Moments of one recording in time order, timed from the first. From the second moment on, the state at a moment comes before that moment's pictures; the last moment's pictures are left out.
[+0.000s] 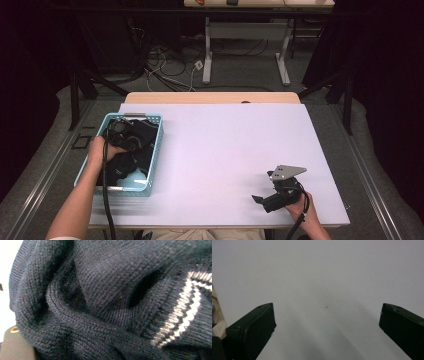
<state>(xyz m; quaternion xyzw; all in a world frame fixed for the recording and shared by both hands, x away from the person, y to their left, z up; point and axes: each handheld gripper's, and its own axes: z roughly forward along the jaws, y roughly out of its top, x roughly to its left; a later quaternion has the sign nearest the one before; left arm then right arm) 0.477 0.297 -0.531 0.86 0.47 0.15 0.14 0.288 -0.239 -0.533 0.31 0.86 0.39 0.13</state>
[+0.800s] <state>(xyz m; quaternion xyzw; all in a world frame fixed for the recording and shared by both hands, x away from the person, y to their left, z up) 0.468 0.297 -0.526 0.86 0.46 0.18 0.15 0.288 -0.239 -0.534 0.31 0.86 0.40 0.13</state>
